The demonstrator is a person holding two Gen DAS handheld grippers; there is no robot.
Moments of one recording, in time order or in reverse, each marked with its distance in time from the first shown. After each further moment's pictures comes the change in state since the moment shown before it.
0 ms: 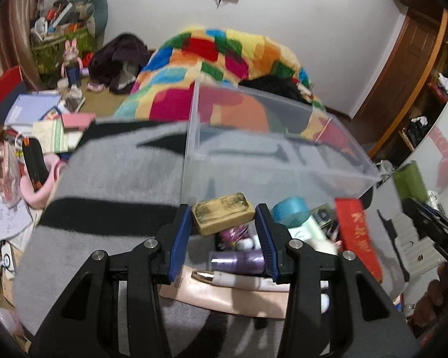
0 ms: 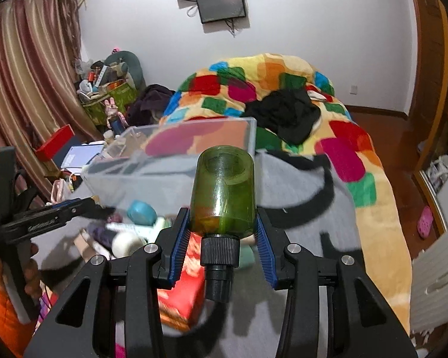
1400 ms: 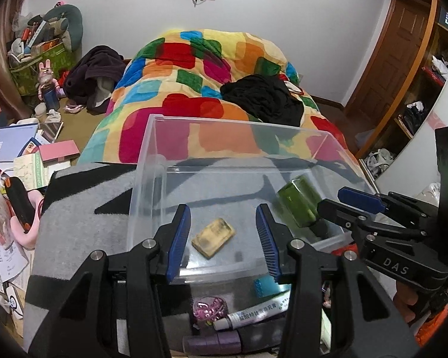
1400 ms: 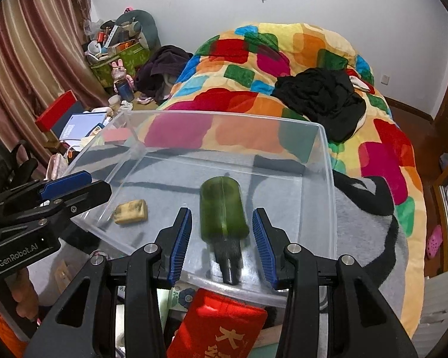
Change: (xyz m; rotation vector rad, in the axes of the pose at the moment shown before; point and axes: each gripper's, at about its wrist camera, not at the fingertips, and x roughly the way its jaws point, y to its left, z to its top) left arm 0.054 -0.031 0.059 0.091 0.042 -0.024; right arm 0.117 0.028 0.055 -0.098 0.198 0.051
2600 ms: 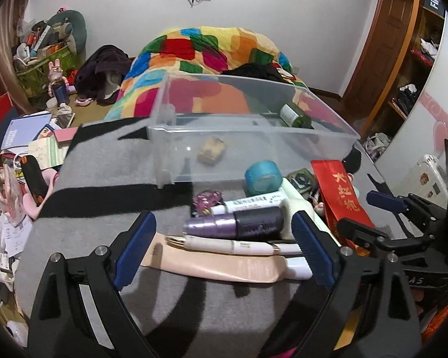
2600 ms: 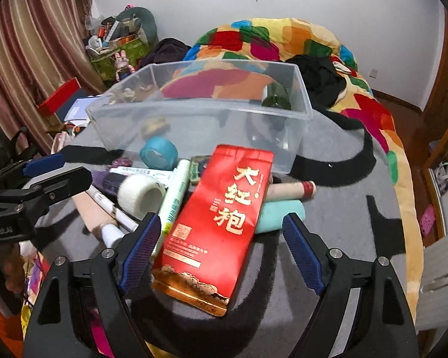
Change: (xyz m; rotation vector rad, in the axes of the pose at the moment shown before) left arm -0.053 -0.011 -0.093 0.044 -0.004 0.024; right arm -0.053 0.018 -0.107 0.011 0.001 -0.041
